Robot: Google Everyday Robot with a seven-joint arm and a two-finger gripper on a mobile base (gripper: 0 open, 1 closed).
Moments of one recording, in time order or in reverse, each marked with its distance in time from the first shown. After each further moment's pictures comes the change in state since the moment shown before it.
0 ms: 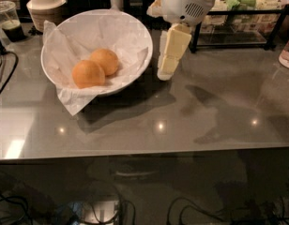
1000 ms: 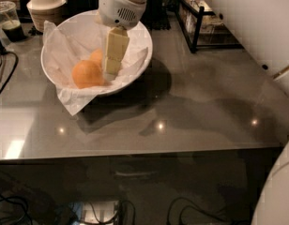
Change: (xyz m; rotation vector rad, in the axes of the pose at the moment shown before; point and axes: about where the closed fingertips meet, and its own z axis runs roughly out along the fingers) arm -0.102 -0.022 0.079 -0.109 -0.075 -0.092
